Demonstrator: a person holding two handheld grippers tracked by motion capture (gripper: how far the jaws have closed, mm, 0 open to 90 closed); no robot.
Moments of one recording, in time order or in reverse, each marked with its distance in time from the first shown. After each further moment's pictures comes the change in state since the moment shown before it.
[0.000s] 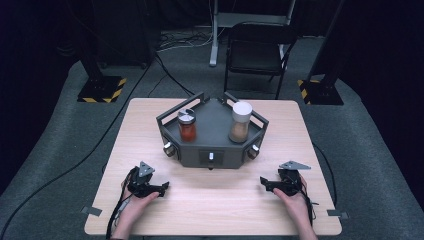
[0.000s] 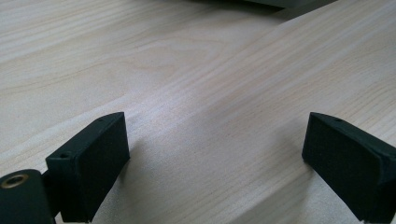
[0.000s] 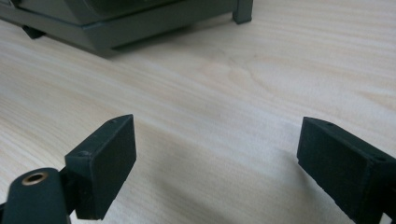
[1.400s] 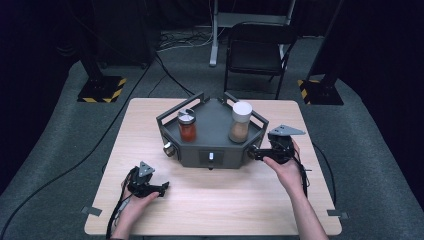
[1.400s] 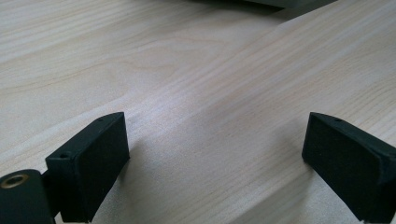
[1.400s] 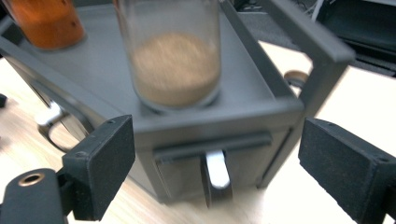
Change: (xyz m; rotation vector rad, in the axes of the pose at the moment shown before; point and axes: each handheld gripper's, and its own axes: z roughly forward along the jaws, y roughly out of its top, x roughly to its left) left arm 0.000 0.001 0.000 0.003 -0.001 0.002; right arm 0.036 0.105 -0.029 -0.156 0.033 -0.130
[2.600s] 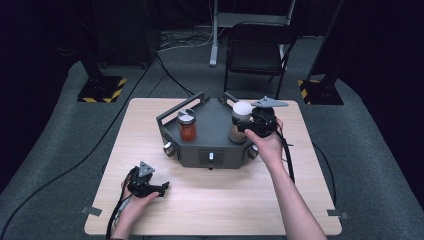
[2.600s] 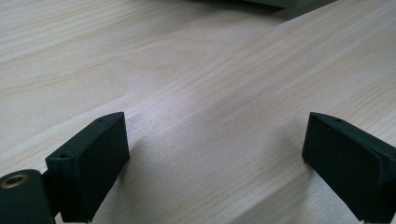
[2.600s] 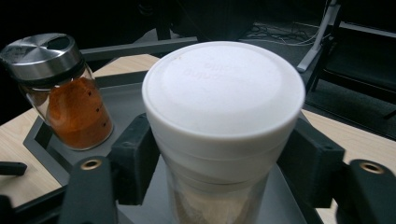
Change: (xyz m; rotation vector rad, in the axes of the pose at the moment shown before) left arm 0.000 0.000 0.000 0.000 0.000 0.000; right arm 0.028 0.078 0.024 -0.077 0.012 0.000
